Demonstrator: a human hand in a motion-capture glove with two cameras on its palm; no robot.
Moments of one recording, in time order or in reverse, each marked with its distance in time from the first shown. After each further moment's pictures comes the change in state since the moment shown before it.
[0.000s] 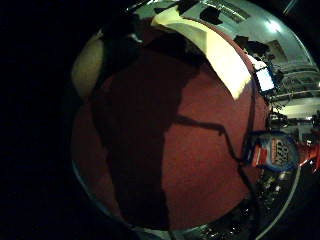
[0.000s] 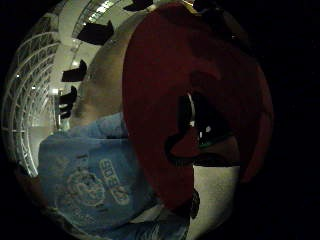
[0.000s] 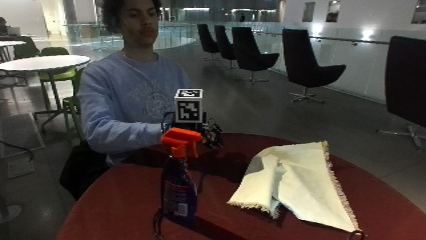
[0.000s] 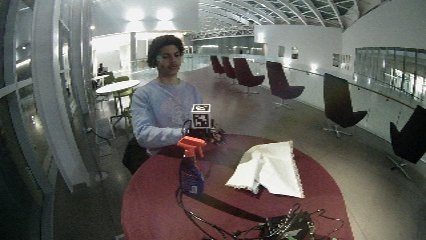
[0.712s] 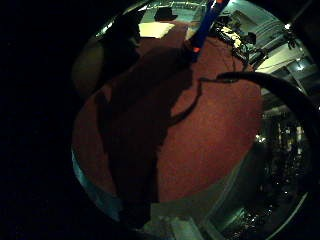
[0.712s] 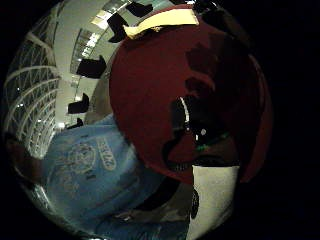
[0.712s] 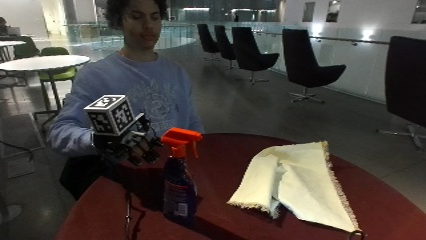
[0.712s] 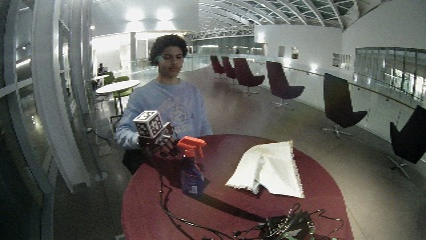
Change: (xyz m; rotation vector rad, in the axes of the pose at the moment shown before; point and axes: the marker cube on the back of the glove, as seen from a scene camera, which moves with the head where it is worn) arm 0.100 0.184 -0.015 0.148 -0.088 0.320
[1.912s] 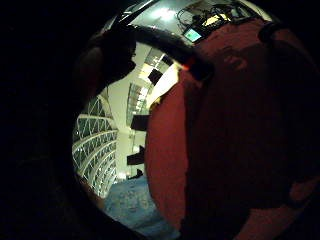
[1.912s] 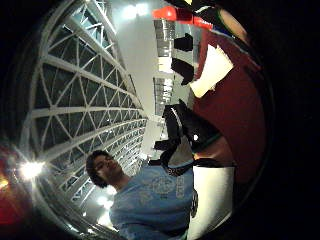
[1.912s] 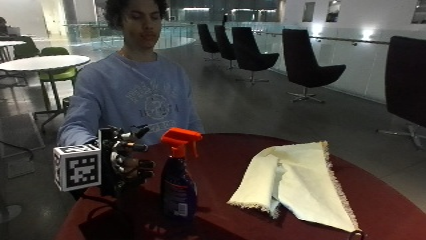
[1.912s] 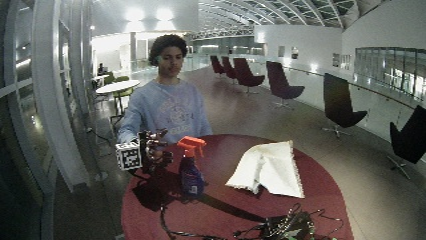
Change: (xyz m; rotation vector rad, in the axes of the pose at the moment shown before) arm 0.078 -0.054 -0.013 0.400 -1.087 0.272
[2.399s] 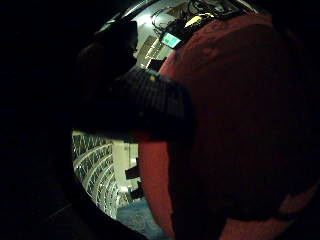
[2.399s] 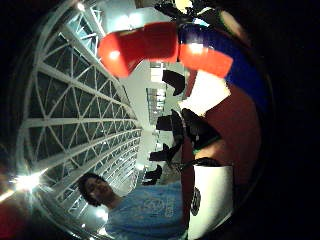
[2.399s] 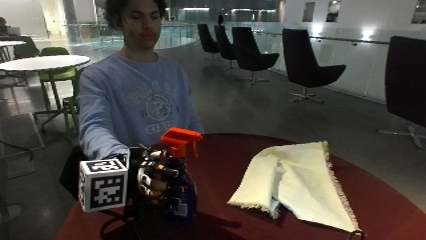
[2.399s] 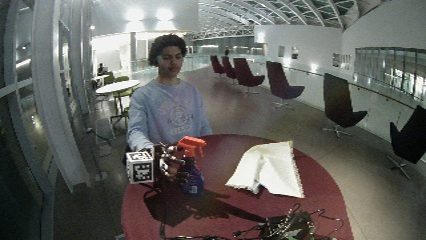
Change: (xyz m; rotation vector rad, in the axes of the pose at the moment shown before) arm 0.033 -0.085 0.028 0.121 0.058 0.068
